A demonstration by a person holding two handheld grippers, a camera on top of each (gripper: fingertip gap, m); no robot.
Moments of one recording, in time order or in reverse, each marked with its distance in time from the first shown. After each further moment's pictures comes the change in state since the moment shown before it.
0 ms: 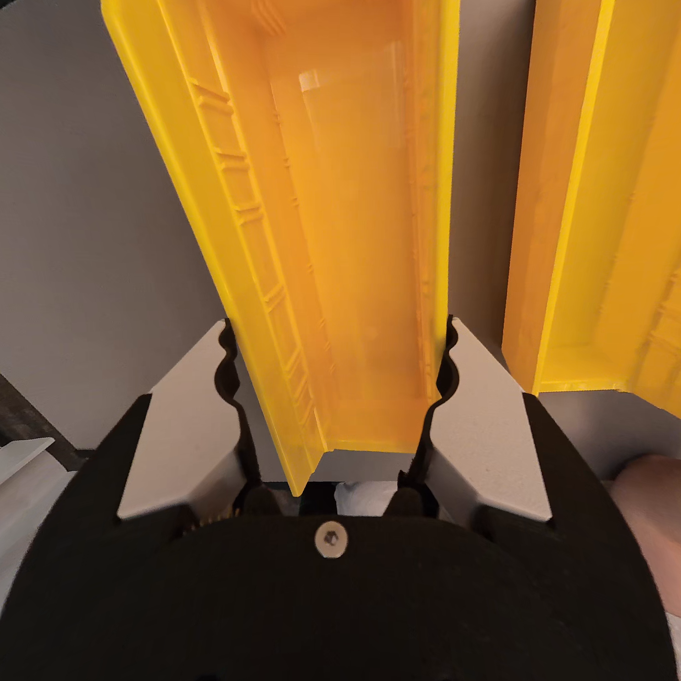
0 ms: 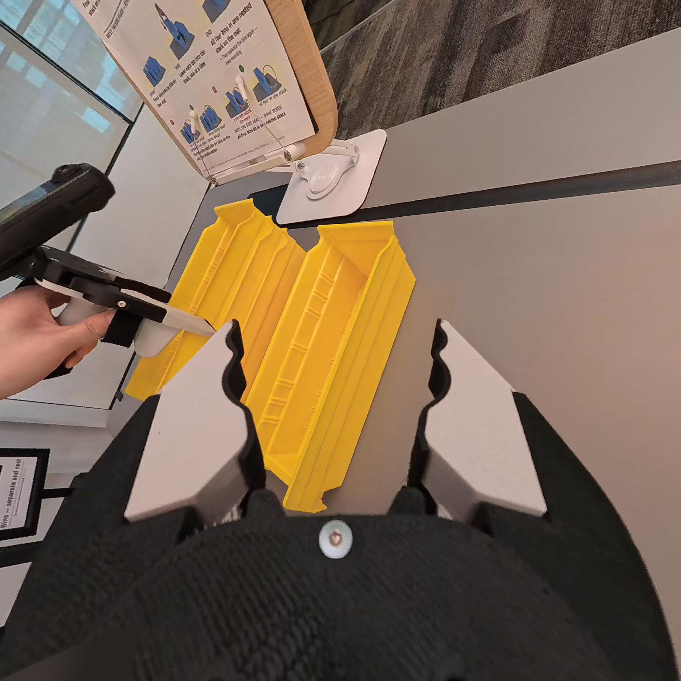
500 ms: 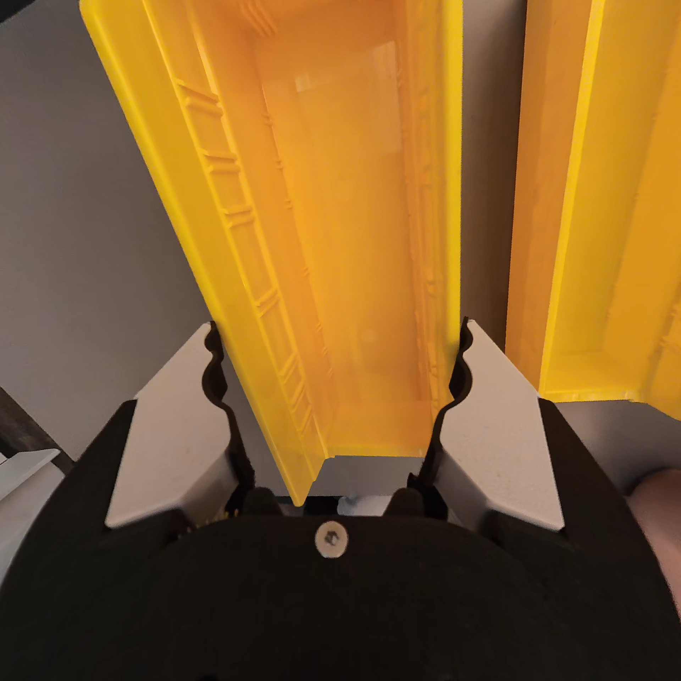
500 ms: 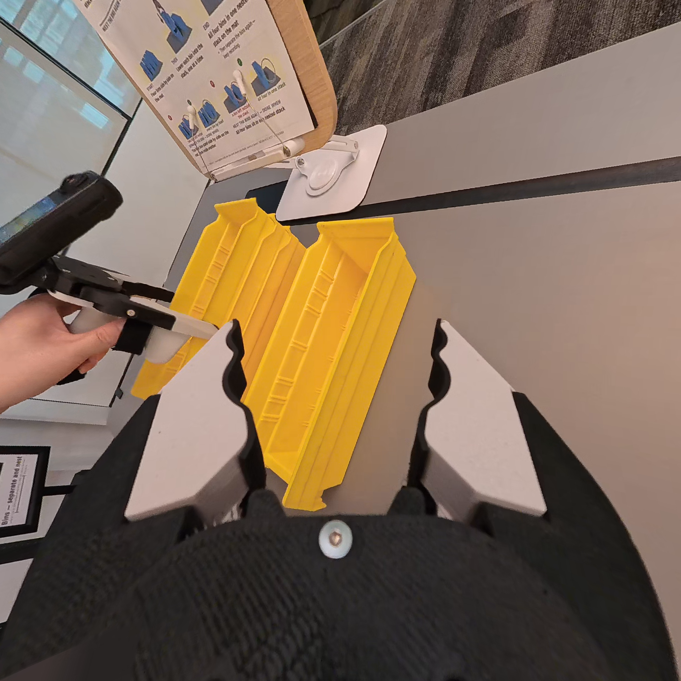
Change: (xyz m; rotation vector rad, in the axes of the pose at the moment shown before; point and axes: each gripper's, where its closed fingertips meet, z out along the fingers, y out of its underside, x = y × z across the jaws) left arm 0.006 0.000 0.009 0.032 -0.010 0.016; right arm 0.000 0.002 0.001 -0.009 0.000 0.000
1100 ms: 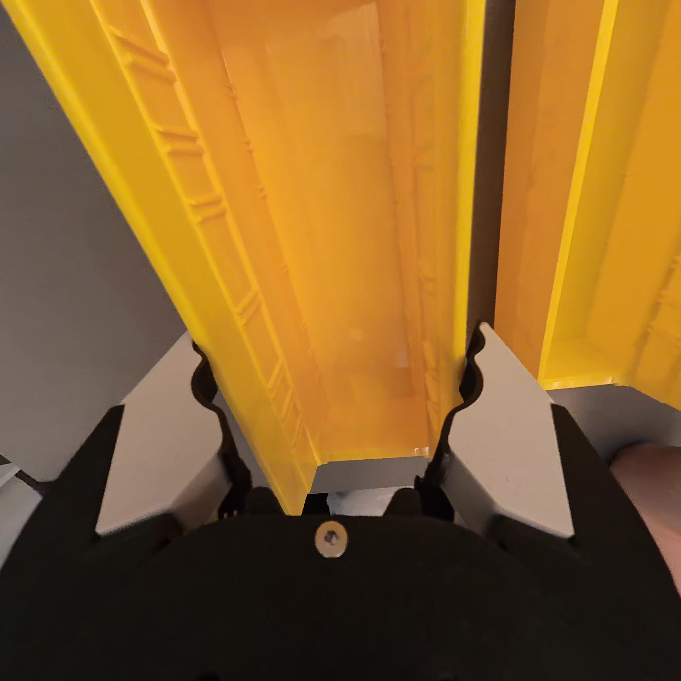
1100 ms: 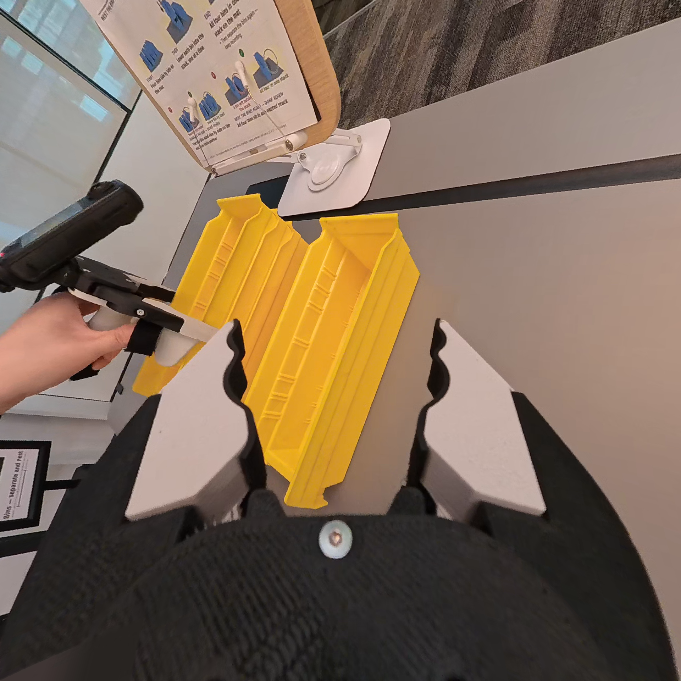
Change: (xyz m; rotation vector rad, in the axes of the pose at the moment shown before) left arm 0.007 0.008 0.016 -0.044 0.093 0.004; right arm -0.002 0.002 0.002 -0.013 -0.004 -0.004
